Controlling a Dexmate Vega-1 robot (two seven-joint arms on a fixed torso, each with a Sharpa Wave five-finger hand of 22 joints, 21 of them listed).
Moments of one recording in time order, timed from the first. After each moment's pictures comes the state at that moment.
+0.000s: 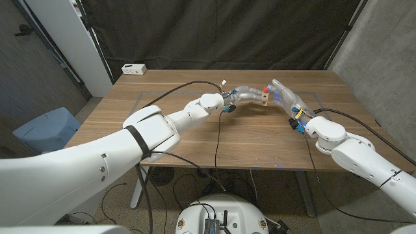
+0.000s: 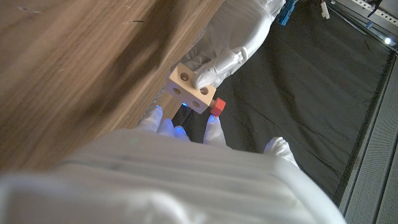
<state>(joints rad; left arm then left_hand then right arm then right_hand) 0.14 -0.08 0.94 -0.36 -0.22 -0.43 -0.28 0.87 0.04 0.26 -0.14 0.18 0.83 -0.19 0.18 0.18 0.79 -0.21 0.21 0.21 0.43 -0.03 0.20 0.18 0.06 0.20 0.19 0.17 -1.14 -0.87 -0.26 -1.94 0.58 -0.09 -0.18 0.10 0.08 0.15 -0.05 0.23 0.30 -0.07 0.18 0.17 -0.17 0.14 0.19 0.18 -0.17 0.19 0.20 0.21 0.04 0.15 0.19 0.17</state>
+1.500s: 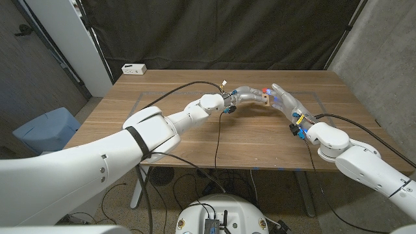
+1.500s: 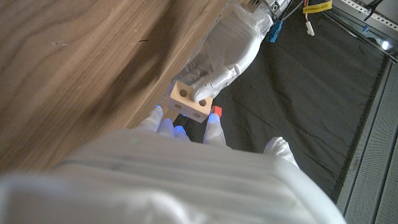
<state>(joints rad) 0.15 -0.07 0.94 -0.36 -0.22 -0.47 -0.29 0.87 0.04 0.26 -0.14 0.18 0.83 -0.18 0.18 0.18 0.79 -0.21 0.21 0.21 0.43 -0.03 0.20 0.18 0.06 0.20 0.19 0.17 -1.23 -0.89 -0.21 -2.02 0.59 -0.09 -0.21 0.10 0.08 0.15 -0.05 0.23 0.31 -0.08 0.18 0.17 -0.17 0.14 0.19 0.18 -0.17 0.19 0.20 0.21 0.04 0.15 0.19 0.17</state>
